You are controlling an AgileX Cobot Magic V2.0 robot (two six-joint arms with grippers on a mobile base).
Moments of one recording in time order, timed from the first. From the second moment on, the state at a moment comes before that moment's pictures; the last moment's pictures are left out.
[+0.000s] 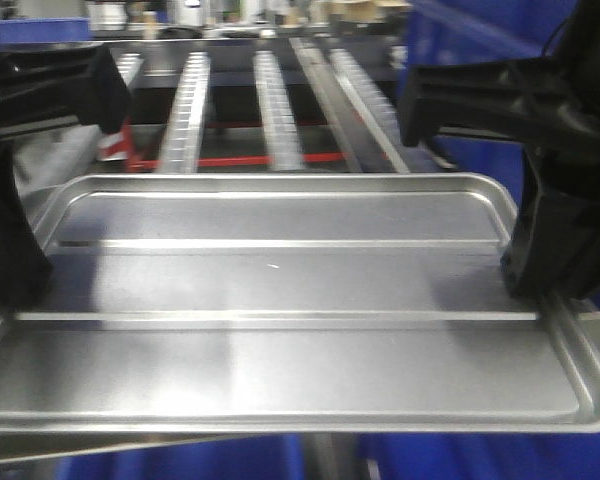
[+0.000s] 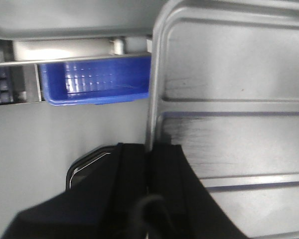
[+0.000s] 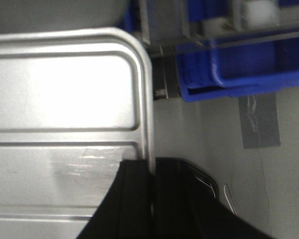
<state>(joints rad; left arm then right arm) -1.00 1.19 -0.81 0.28 0.86 -1.10 0.89 1.22 -0.82 -0.35 0.86 1.17</state>
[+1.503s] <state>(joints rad) -1.00 1.19 -0.81 0.27 0.85 -1.10 0.89 1.22 -0.82 -0.35 0.87 1.17</state>
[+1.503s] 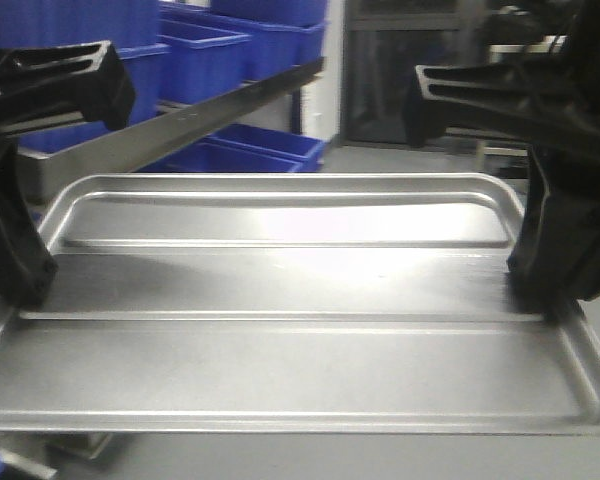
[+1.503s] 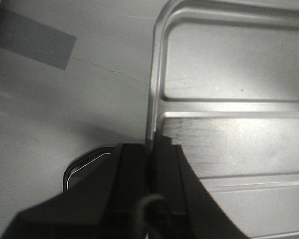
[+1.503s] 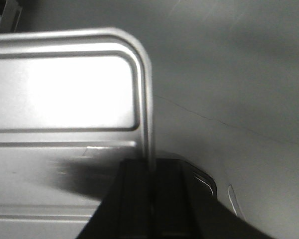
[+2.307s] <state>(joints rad) -1.00 1.19 -0.81 0.27 0.85 -1.10 0.89 1.22 -0.82 -0.34 0.88 1.17</state>
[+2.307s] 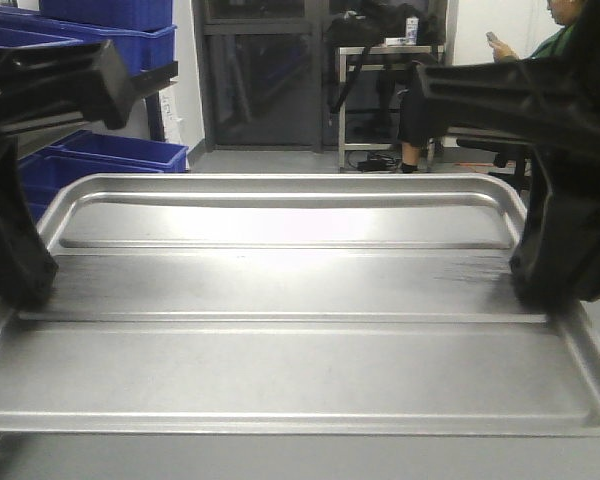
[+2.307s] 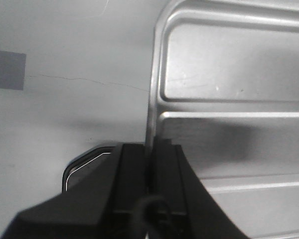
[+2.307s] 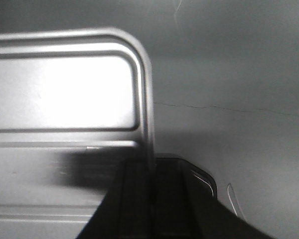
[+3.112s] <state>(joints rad) -1.00 1.19 -0.81 0.25 0.83 -1.10 0.89 1.22 -0.82 -0.33 0.93 1.17</state>
